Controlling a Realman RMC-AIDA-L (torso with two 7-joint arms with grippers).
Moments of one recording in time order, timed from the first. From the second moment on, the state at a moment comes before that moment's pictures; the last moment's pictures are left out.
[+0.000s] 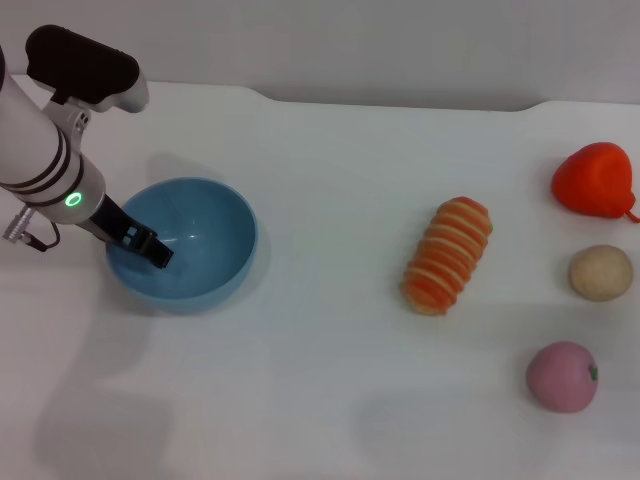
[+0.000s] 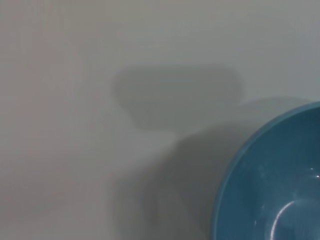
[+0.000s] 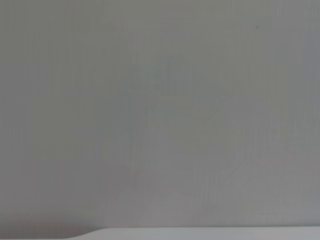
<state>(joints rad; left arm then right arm) -0.66 -2.05 -1.85 -0.90 2.89 -1.17 0.40 0.42 2.08 0.54 0.18 -1.73 -0.96 -0.07</state>
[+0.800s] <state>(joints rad) -0.69 -2.05 -1.85 -0.86 2.88 -1.18 0.40 0.42 2.08 0.54 0.18 -1.73 -0.96 -0.07</state>
